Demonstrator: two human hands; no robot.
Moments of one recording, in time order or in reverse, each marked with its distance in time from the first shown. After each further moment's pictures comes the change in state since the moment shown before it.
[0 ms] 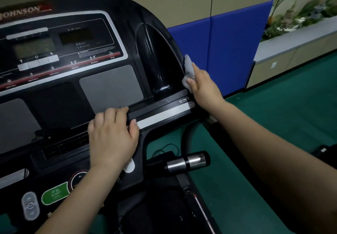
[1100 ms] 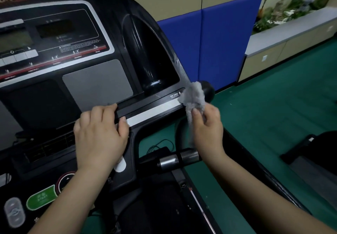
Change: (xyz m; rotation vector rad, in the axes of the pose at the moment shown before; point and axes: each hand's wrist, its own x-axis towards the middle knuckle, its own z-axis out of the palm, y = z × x) left_hand -0.001 -0.002 0.001 -0.035 0.039 0.010; right_hand -0.133 -0.035 0.005 0.583 0.293 0.368
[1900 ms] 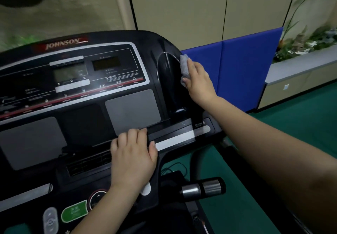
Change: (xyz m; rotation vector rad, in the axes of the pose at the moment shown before) left_hand 0.004 0.002 -0.001 0.065 -0.072 0.005; right_hand 0.186 -0.063 0.093 -0.647 -0.202 -0.609
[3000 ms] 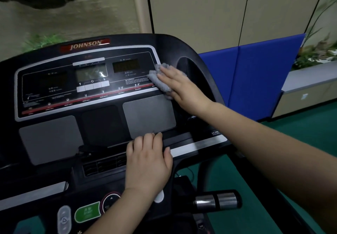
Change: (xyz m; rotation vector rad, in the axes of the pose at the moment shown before) left_hand 0.000 -0.002 0.002 -0.013 0.016 0.003; right_hand 0.006 -0.067 0.022 0.191 -0.165 -0.582
